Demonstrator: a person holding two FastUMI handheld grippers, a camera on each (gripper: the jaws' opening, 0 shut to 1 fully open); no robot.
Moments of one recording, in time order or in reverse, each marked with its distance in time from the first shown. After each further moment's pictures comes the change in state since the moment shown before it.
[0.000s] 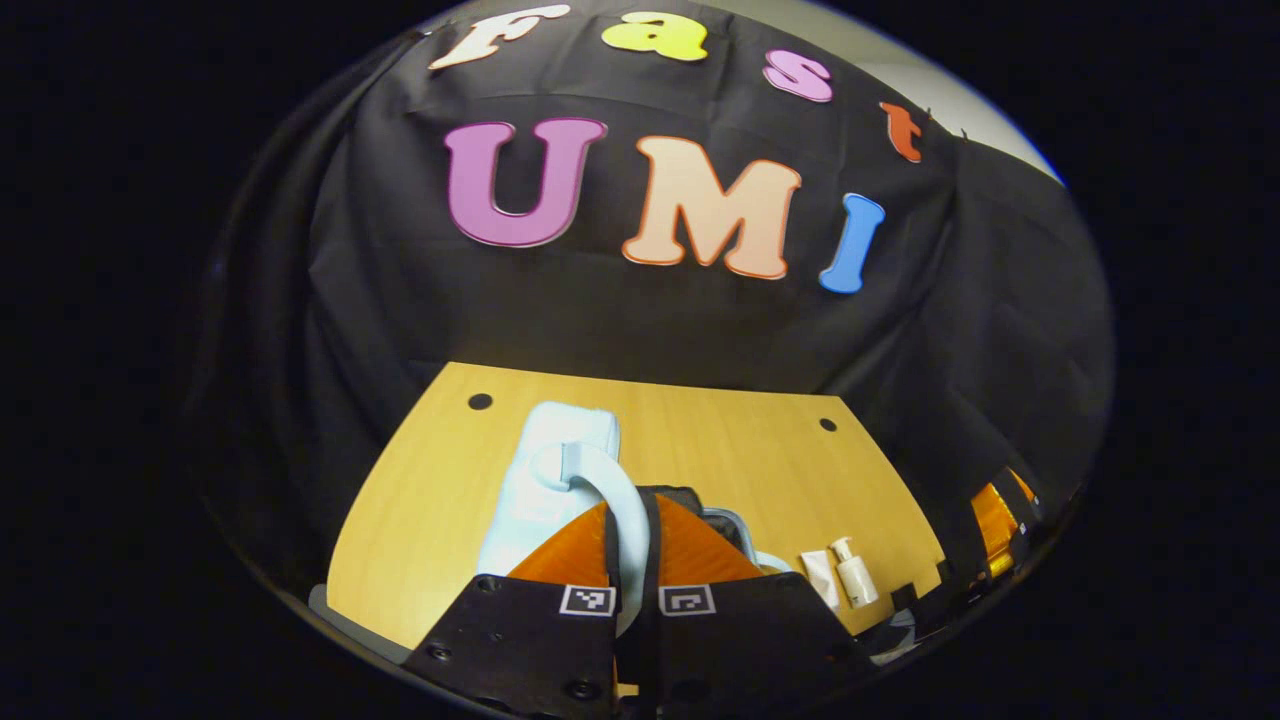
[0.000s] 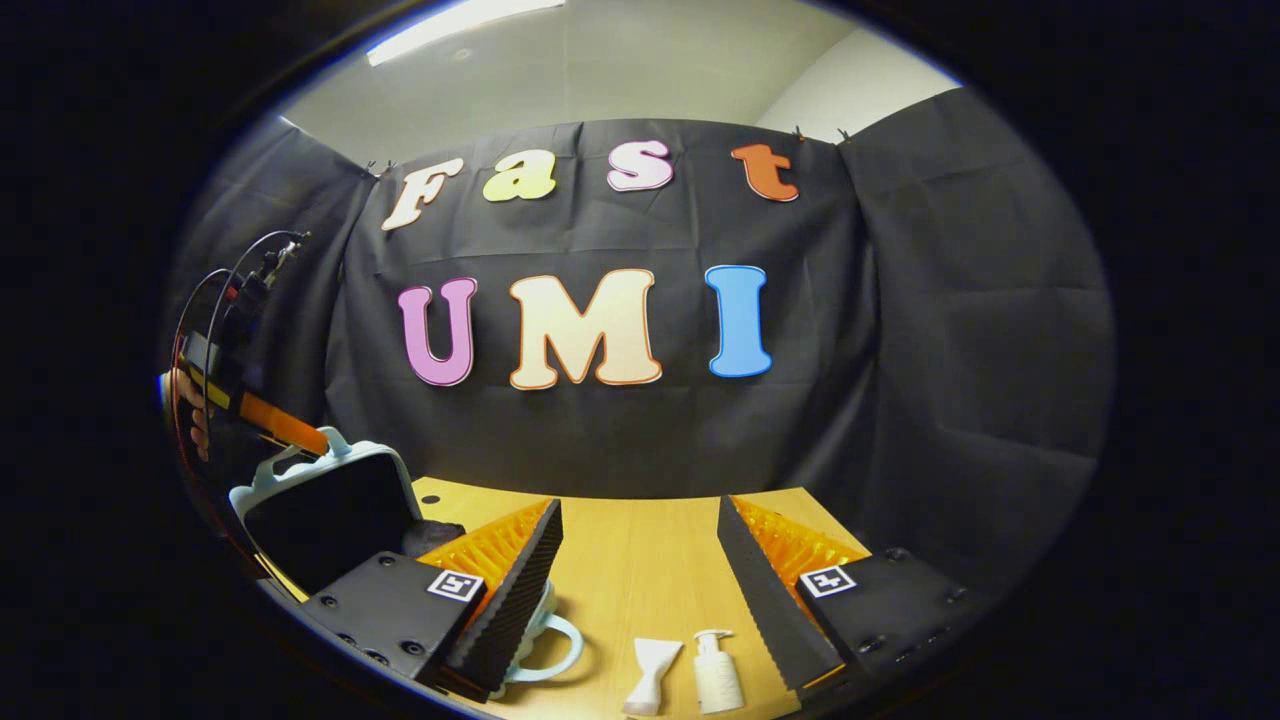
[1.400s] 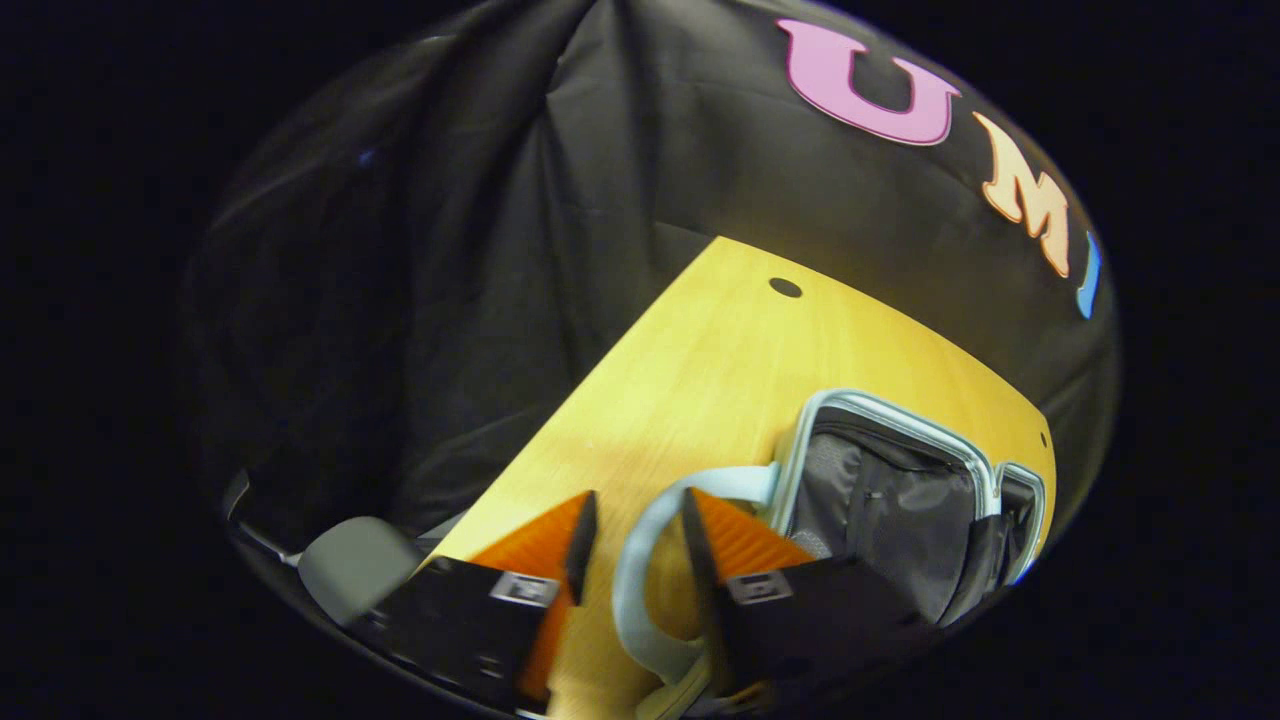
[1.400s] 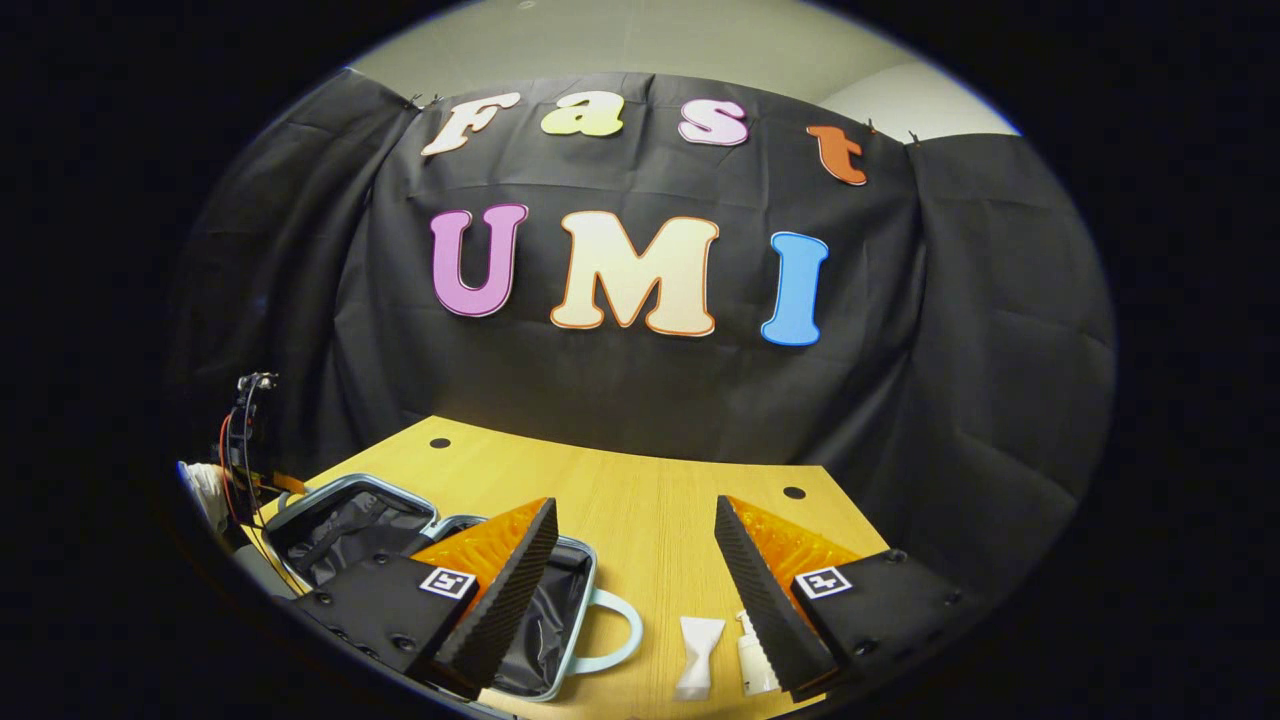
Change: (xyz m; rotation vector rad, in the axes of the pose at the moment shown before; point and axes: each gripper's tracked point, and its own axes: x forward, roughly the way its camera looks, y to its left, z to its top) left arm 0.092 0.354 -0.187 -0.238 0.130 0.449; right arm 0.018 0.084 -0.034 -0.133 0.156 0.007
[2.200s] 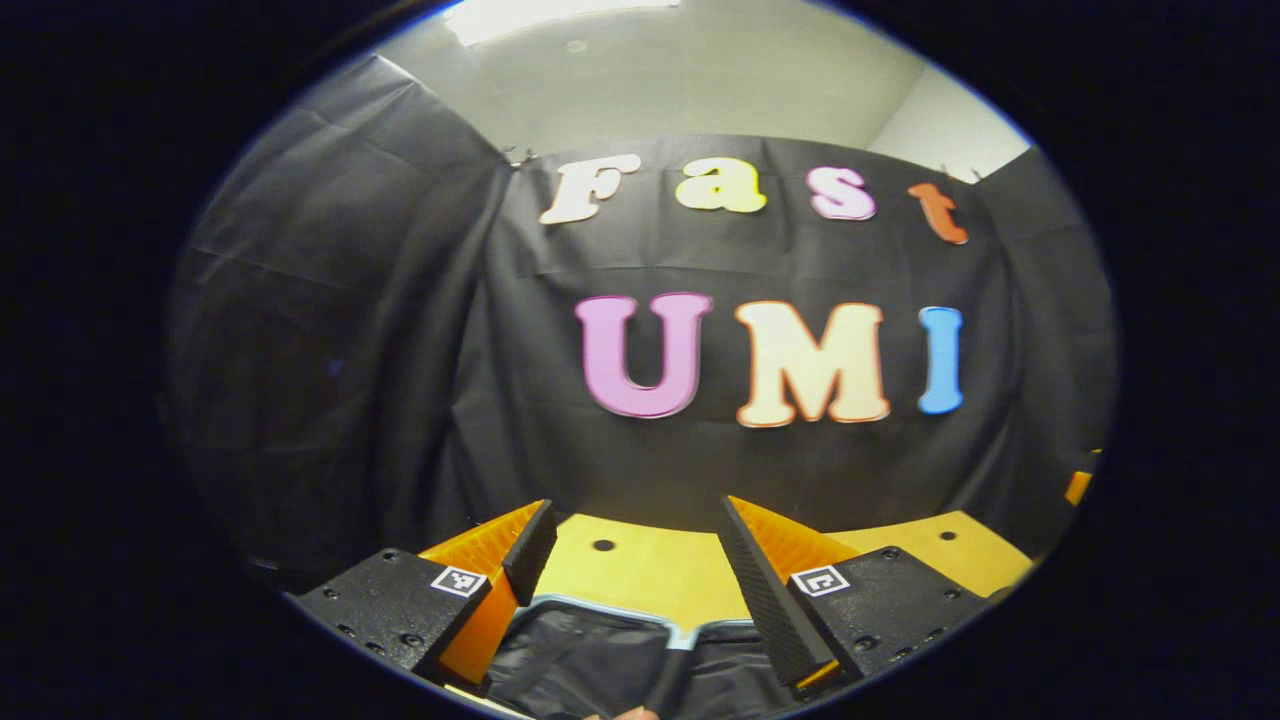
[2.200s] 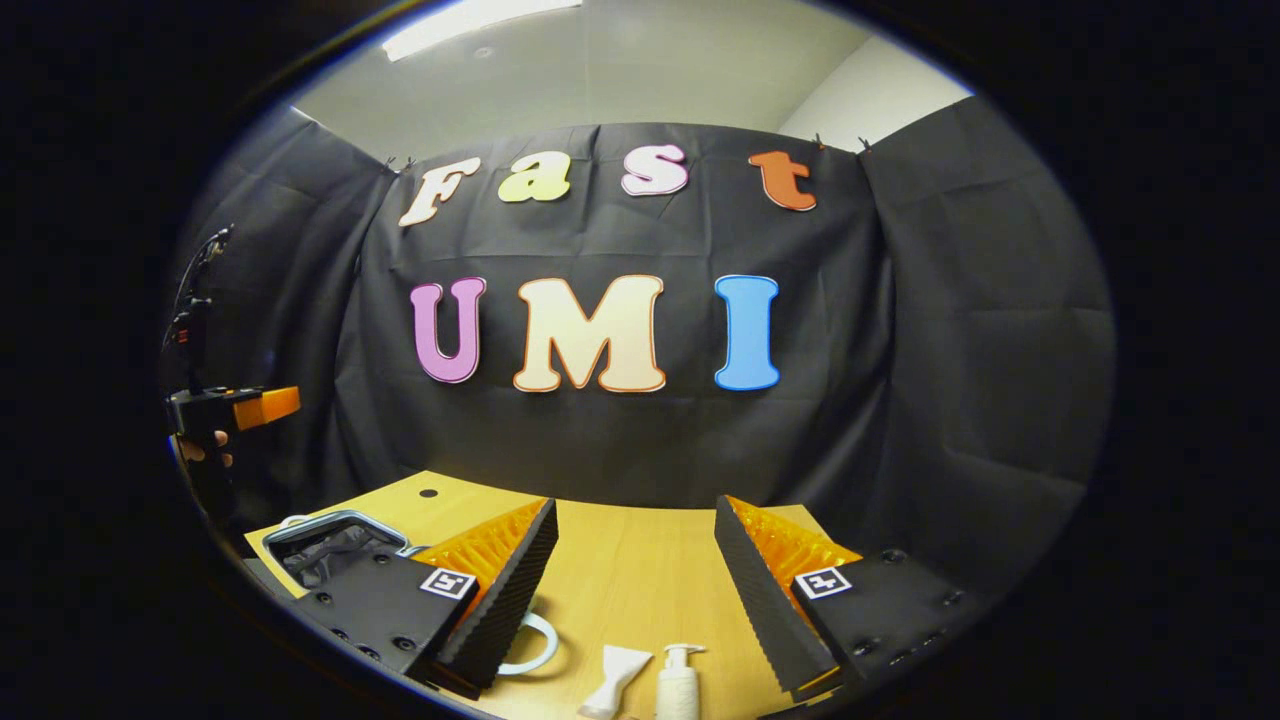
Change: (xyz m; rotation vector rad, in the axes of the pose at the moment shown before) left arm -0.305 -0.308 0.100 0.184 -0.754 -0.236; right arm -0.018 -0.141 0.026 0.088 -0.178 0.036
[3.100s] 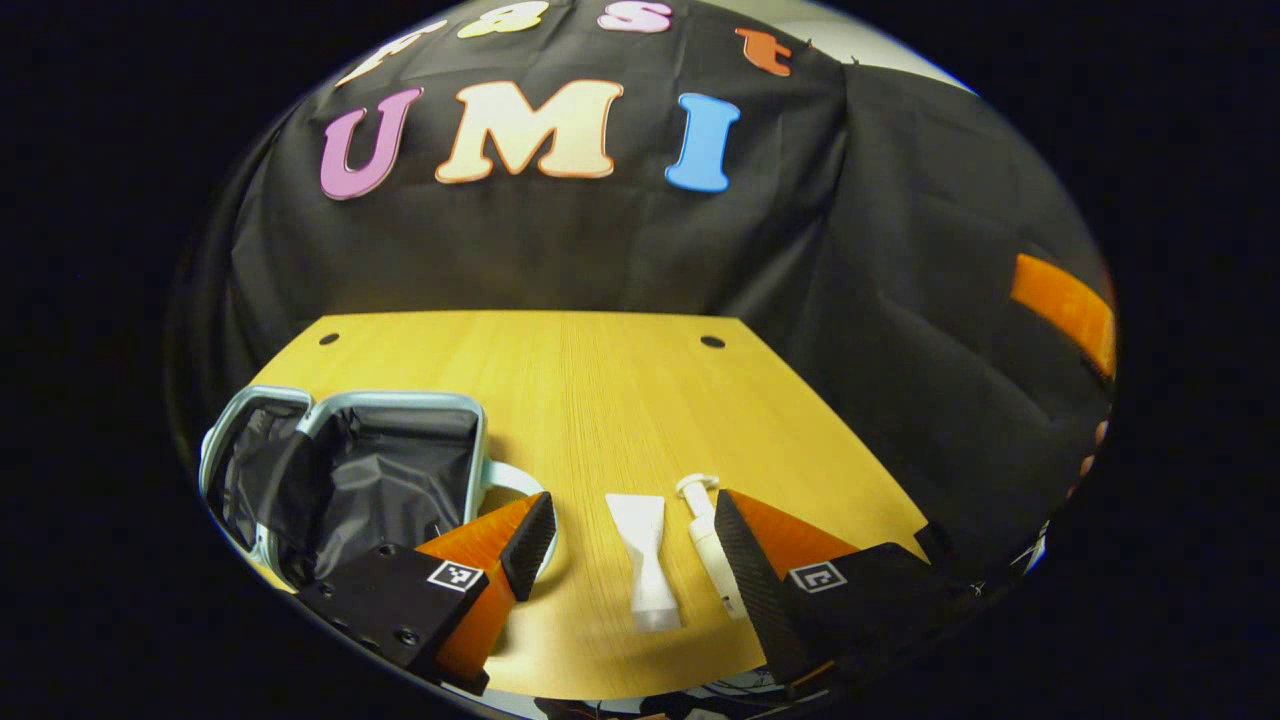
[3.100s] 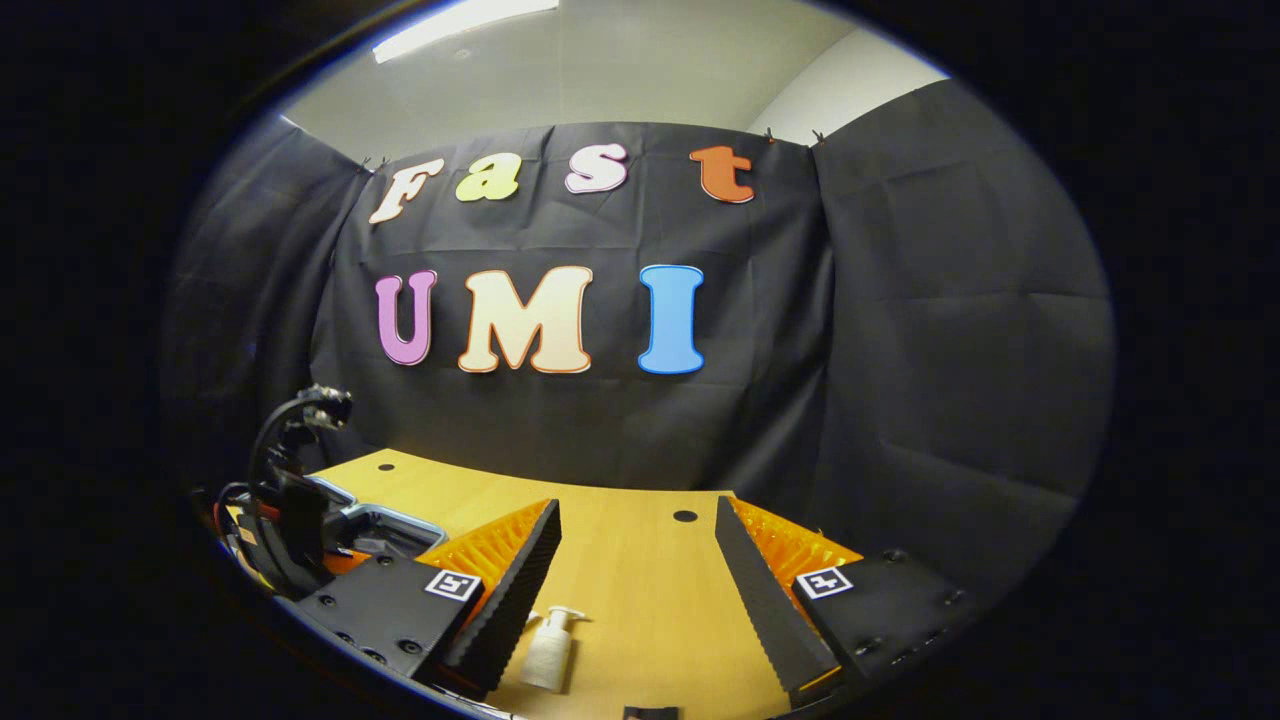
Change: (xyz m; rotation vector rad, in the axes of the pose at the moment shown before) left arm -0.109 -0.329 -0.223 -0.034 0.628 -0.451; right arm -0.059 -0.148 -0.025 -0.031 0.031 -0.073
